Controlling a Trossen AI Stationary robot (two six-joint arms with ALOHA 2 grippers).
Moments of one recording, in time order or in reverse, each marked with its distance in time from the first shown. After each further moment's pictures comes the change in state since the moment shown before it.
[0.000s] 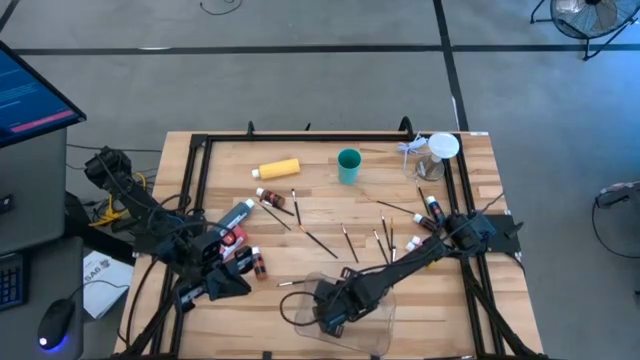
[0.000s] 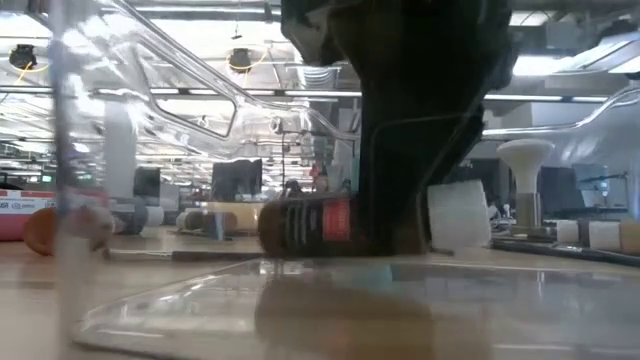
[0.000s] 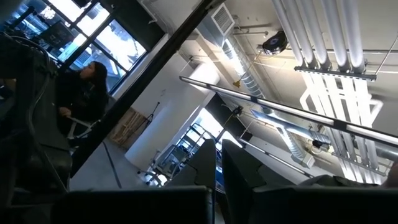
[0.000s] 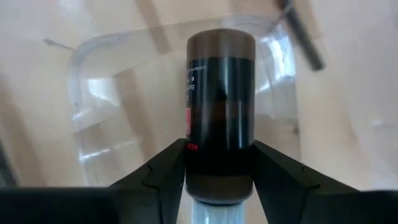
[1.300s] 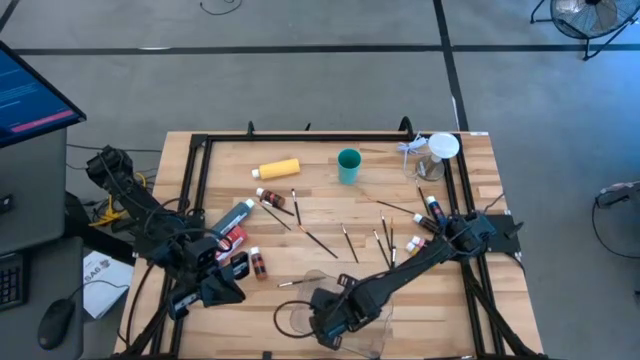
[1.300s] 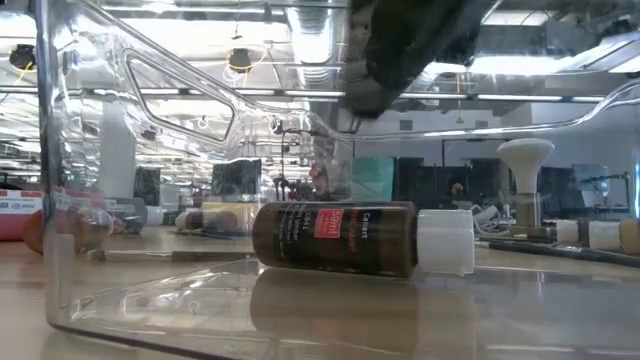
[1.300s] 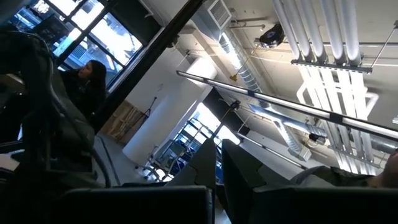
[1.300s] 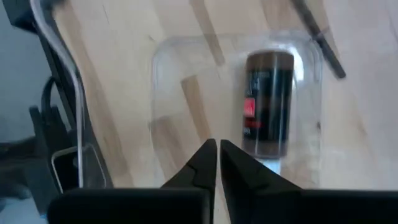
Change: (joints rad) left arm -0.043 0.005 0.000 -0.001 -0.022 0.021; right arm 0.018 0.039 0.226 -0.164 -0.002 0.014
